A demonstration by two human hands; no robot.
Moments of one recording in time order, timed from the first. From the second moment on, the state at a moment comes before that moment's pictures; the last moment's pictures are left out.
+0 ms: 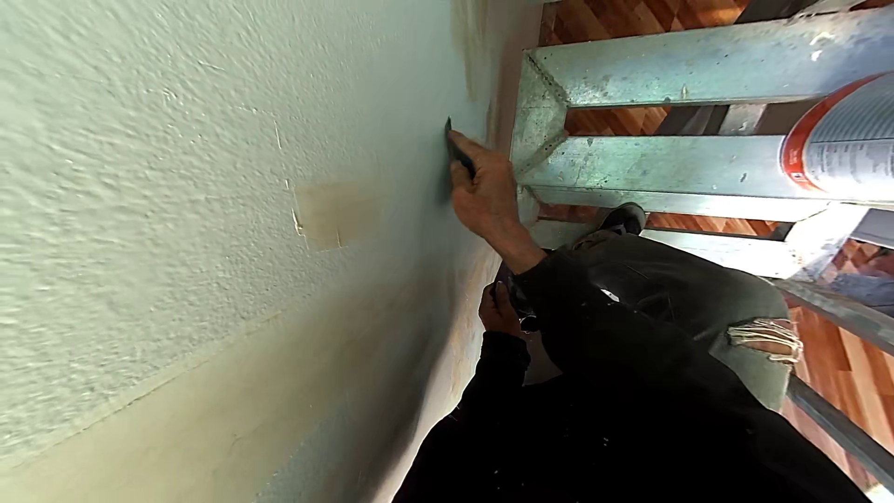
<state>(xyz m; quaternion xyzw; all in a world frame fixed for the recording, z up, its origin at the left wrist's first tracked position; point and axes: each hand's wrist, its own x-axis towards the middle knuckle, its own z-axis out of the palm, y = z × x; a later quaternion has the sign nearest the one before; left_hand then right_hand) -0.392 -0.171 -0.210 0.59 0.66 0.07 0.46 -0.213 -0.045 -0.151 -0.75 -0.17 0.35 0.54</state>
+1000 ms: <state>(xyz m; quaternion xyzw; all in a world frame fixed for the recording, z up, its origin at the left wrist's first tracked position) -0.191 -0.190 -0.355 0.59 0.55 -0.04 0.59 -0.144 -0.390 -0.353 -0.66 0.27 0.11 0.69</state>
